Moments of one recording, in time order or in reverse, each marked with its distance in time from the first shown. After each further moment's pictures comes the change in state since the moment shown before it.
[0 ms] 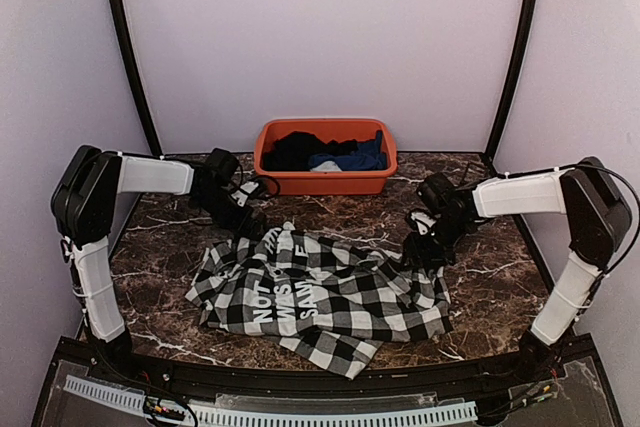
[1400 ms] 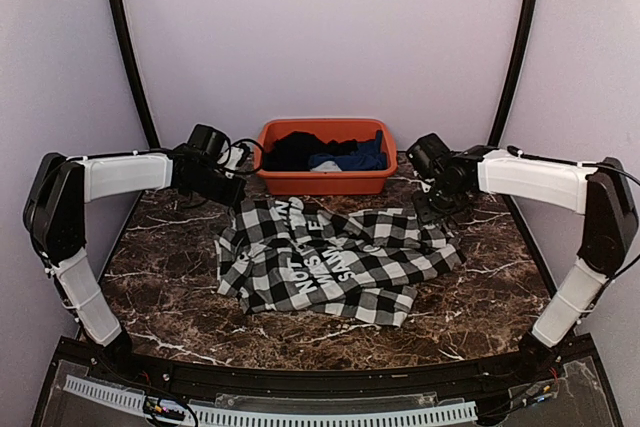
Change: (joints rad) left arm -0.001 -0.195 -0.032 0.136 -0.217 -0.061; right arm 0.069 -0.019 0.274 -0.106 0.683 -0.101
